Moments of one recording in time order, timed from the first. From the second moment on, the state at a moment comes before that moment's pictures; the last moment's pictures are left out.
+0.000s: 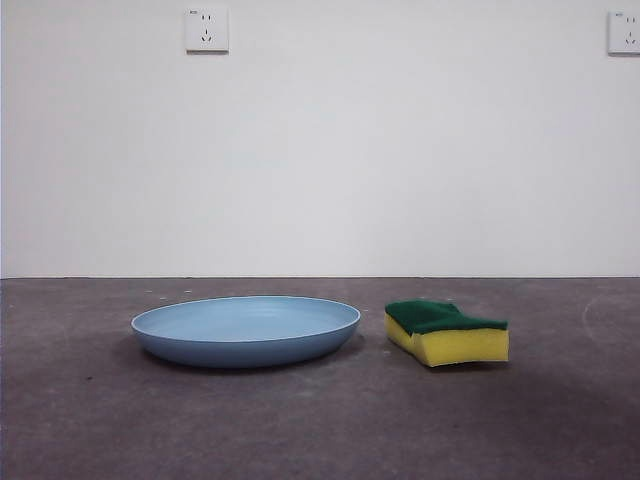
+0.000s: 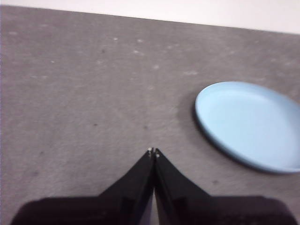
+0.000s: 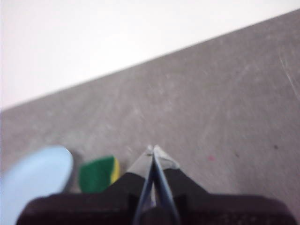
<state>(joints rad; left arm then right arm) -0.13 0.06 0.17 -0.40 0.02 -0.17 0.03 0.12 0.20 -0.21 -0.13 0.31</state>
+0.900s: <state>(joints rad) -0.13 0.91 0.93 -0.77 0.44 -0.10 0.03 0.97 1.04 -1.02 -0.34 0.01</state>
